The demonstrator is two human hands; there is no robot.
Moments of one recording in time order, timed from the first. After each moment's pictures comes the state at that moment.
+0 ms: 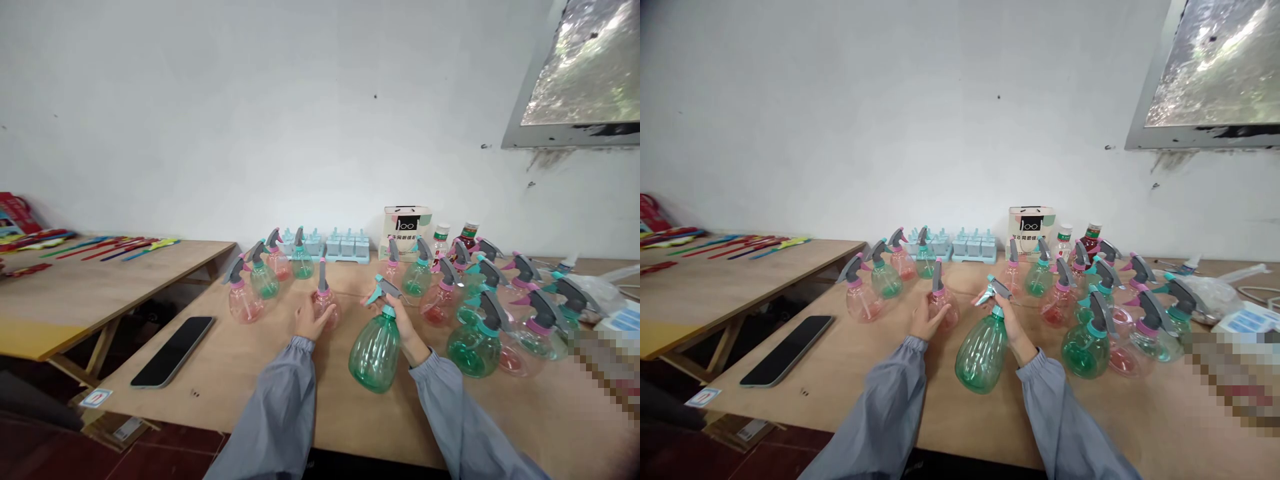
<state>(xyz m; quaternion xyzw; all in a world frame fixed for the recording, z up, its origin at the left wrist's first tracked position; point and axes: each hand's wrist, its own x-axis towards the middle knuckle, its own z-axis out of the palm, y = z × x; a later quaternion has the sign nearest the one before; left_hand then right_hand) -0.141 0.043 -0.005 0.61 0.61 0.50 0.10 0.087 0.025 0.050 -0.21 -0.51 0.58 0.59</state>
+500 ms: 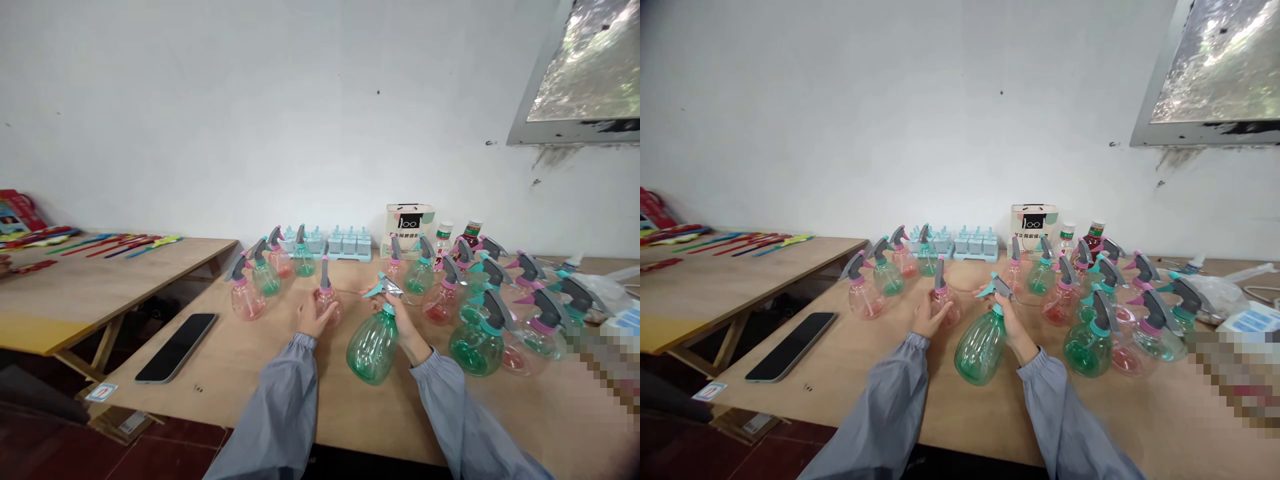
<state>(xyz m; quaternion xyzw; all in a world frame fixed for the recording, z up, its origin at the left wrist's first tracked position) -0.140 0.041 -0.003 0.61 0.60 0.49 0.11 0.083 0.021 0.052 -0.25 -0.54 0.55 0.59</state>
